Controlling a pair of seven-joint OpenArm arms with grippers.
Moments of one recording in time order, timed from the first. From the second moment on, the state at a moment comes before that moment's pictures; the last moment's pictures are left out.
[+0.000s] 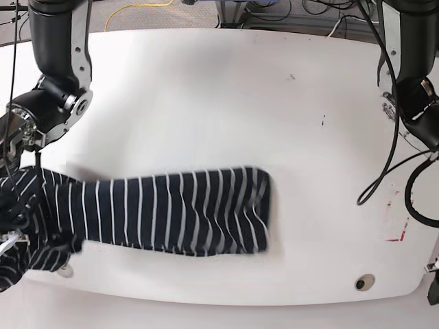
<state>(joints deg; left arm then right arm) -43.6 -23.5 -29.1 93.7 -34.9 -23.2 72.0 40.7 21.2 27.0 114.1 1.1 40.5 -78.4</state>
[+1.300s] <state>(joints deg) -8.4 -4.5 -13.0 92.5 -39.2 -22.5 71.3 7.4 11.9 43.3 113.8 13.7 40.5 -72.9</state>
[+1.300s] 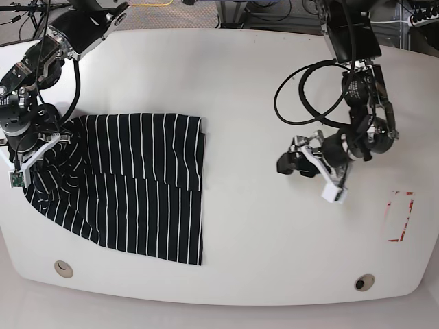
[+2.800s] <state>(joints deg) -20.9 7.0 15.2 48.8 -43.6 -24.1 46.0 7.2 11.8 44.8 113.8 14.2 40.5 -72.8</state>
